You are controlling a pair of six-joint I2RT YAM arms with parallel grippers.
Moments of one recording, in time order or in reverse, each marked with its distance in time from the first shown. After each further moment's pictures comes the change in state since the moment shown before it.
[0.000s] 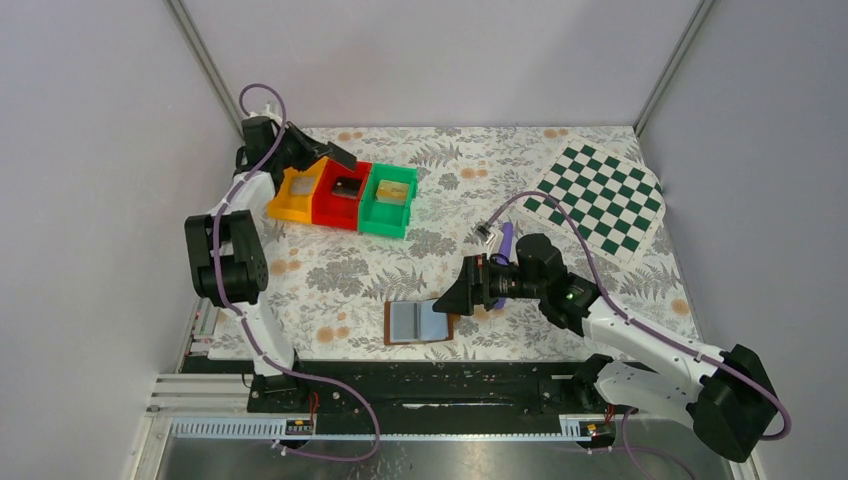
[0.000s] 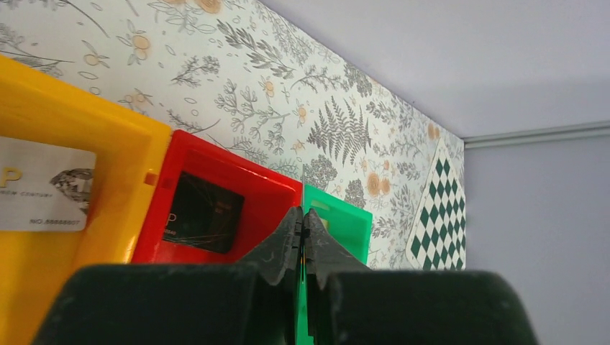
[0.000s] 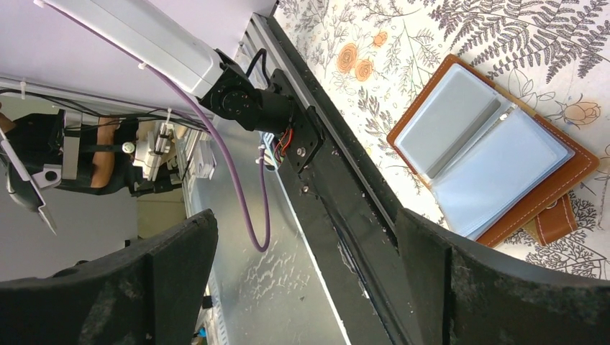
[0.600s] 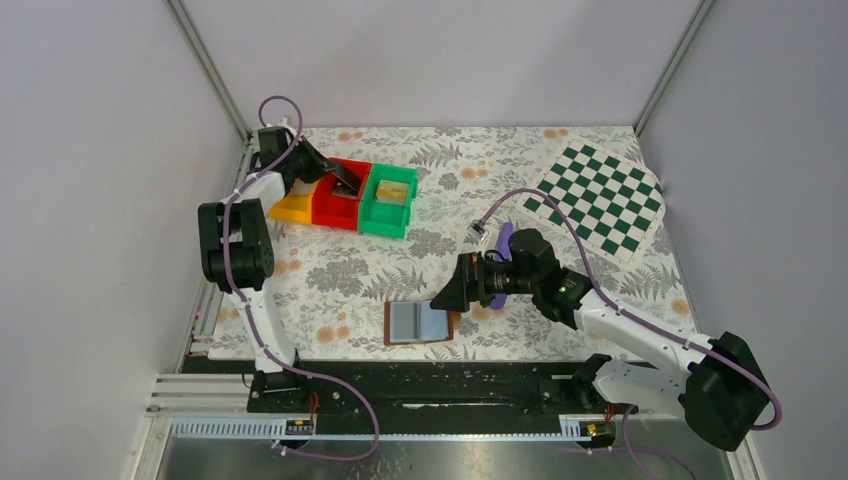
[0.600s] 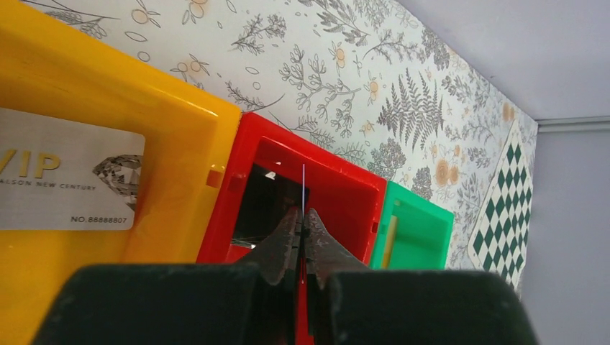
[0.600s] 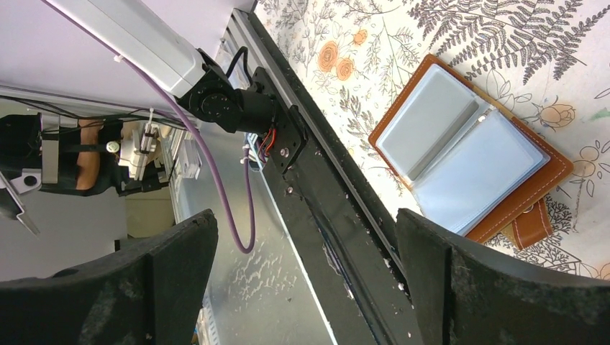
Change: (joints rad) left arm -0.034 0.125 0.038 -0.061 -0.051 0.116; right arm -0.008 0.076 0.035 -0.019 0.000 -0.043
